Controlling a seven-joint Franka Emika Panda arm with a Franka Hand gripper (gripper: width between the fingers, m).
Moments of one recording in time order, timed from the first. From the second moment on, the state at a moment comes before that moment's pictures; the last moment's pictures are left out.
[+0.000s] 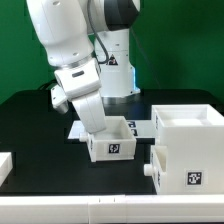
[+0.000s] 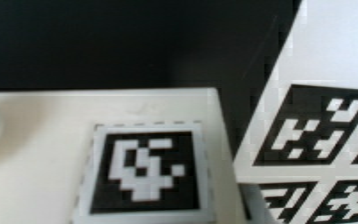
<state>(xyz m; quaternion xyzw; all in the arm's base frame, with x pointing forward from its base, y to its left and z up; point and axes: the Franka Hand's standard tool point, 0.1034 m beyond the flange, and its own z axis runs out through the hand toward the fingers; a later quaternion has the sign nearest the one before) 0.404 -0.056 0.032 -0.64 -0.75 -0.03 0.17</state>
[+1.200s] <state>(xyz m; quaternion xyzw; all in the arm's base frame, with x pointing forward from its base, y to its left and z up) 0.424 -0.058 0.043 -0.67 -0.71 -0.02 0.21</state>
